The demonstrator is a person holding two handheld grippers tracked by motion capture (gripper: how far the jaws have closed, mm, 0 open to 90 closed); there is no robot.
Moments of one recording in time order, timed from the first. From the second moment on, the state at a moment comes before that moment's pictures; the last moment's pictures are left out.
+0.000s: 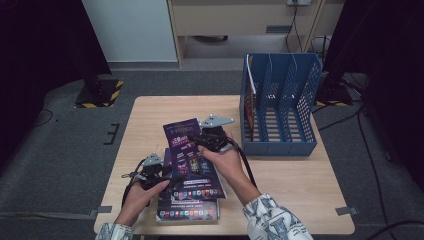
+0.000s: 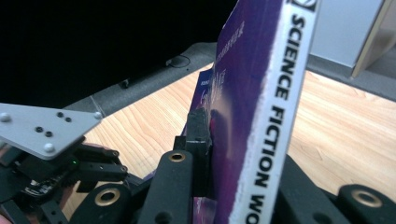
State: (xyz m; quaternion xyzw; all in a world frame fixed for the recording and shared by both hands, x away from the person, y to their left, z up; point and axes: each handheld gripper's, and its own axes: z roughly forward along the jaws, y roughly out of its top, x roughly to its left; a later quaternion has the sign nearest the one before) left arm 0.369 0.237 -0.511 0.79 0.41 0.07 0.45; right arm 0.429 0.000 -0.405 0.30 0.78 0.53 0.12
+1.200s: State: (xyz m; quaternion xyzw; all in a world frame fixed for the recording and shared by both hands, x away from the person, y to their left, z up) left arm 0.374 0.255 -0.490 0.77 0.43 0.10 0.46; right arm 0.429 -0.010 -0.390 0.27 0.79 0.54 0.13
